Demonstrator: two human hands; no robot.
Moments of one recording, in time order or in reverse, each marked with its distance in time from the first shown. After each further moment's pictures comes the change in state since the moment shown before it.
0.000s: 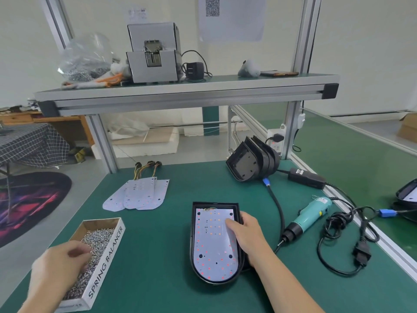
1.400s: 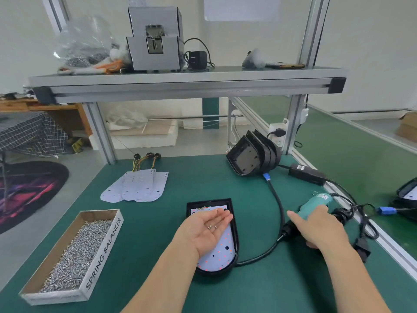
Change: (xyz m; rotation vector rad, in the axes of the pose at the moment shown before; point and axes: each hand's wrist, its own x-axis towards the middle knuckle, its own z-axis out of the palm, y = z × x) left_hand -0.119 0.218 0.118 -1.408 -0.968 -0.736; right_hand 0.005 -0.007 -0.139 -0.960 0.390 0.299
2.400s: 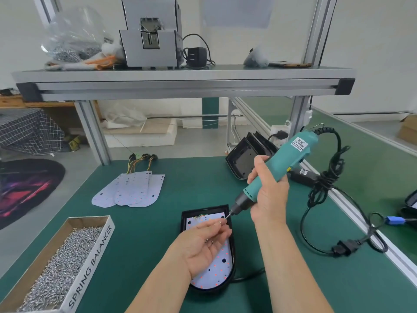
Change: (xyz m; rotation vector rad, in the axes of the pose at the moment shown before) left_hand 0.008 -0.005 -0.010 0.124 -0.027 0.043; right_hand -0.038 -0.146 0.003 1.843 -0.018 -0.409
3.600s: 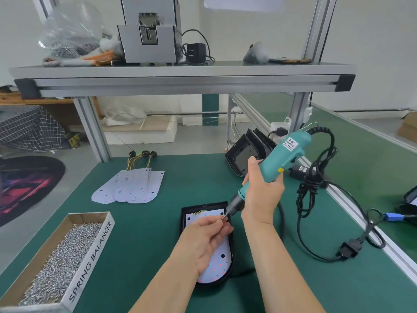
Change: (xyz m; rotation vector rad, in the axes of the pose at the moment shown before) left_hand -0.002 -0.011 0.010 0.072 0.042 0.161; right_hand -0.010 0.016 0.008 -0.200 0.155 -0.135
